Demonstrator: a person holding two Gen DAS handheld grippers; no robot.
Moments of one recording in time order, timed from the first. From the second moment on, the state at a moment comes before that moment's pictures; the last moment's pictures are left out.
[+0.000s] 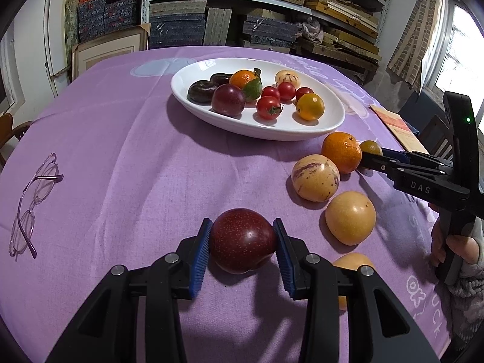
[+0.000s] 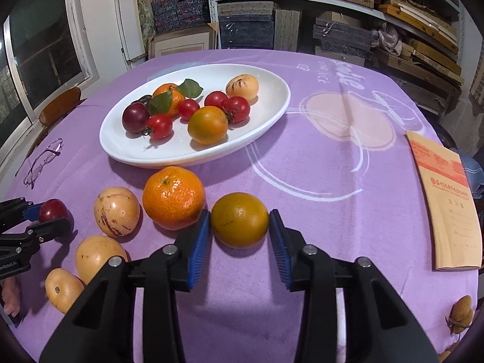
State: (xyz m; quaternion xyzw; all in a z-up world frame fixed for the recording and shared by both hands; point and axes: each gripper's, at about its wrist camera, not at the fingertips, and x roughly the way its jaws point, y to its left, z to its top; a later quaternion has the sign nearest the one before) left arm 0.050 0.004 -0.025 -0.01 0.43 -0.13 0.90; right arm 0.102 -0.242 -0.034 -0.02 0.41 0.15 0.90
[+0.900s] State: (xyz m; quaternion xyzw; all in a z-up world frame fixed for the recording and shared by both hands) left arm 0.136 -0.006 0.021 -0.02 0.40 -0.11 0.91; right arm 0.129 -0.215 0.040 -0.01 0.35 0.14 0.93
